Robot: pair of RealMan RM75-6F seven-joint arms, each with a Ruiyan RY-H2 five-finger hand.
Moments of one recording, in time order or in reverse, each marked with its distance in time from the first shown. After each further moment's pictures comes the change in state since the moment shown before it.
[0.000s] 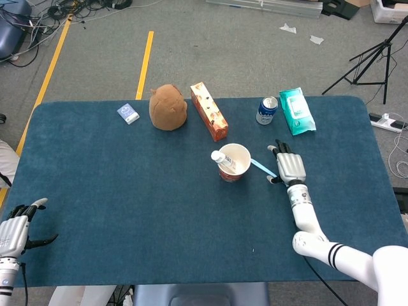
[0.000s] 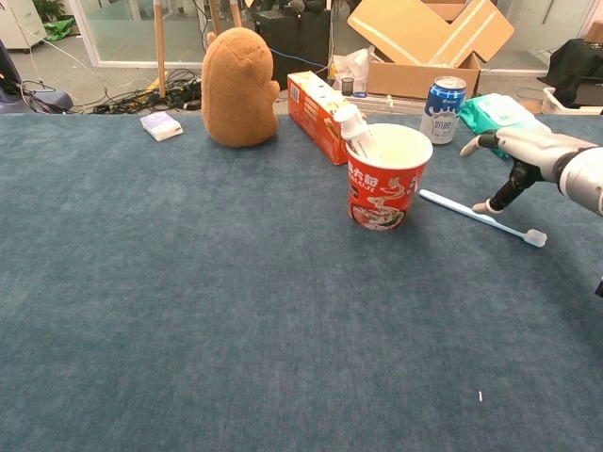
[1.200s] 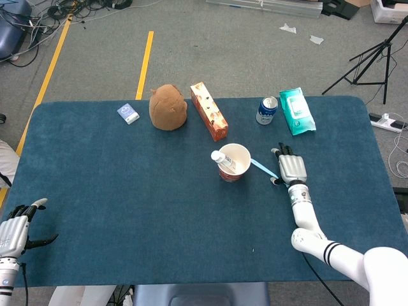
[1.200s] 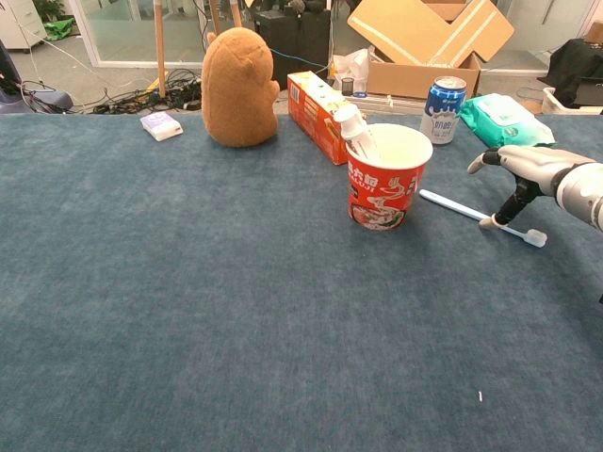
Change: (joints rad) left arm 0.002 -0.002 -0.003 0.003 -0.001 -0.004 -0.001; right arm 0.000 -0.067 0.019 0.141 0.010 -0.075 -0.036
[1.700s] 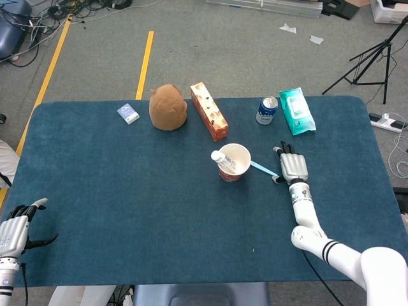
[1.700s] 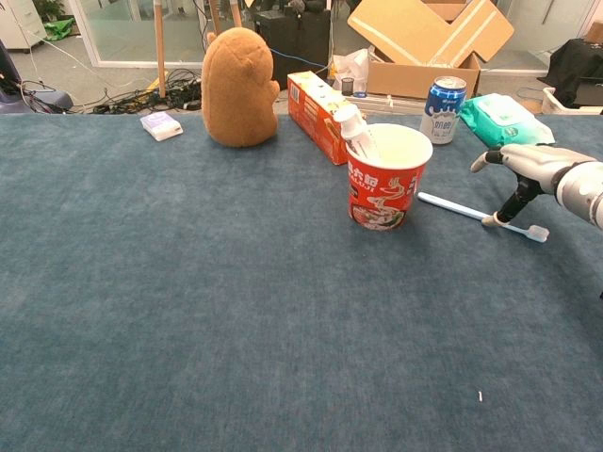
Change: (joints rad) left arm 0.000 0.001 0.000 -0.002 0.001 0.000 0.002; right arm 0.004 -0.020 0.014 0.057 -0.003 -0.022 -0.003
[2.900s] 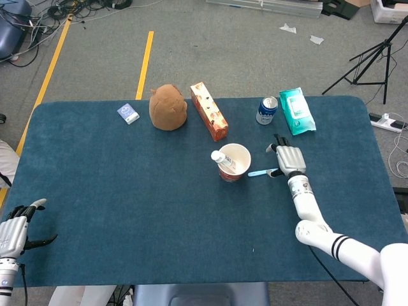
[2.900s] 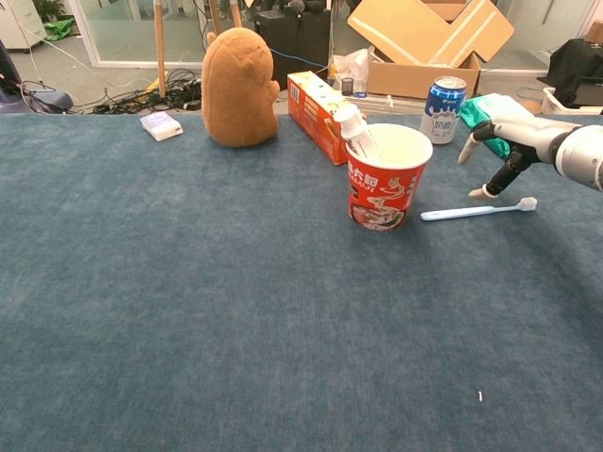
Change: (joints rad) left arm 0.005 -0.006 0.000 0.013 -0.001 0.002 -0.018; right arm 0.017 0.140 0.055 -0.198 0.006 -0.051 0.019
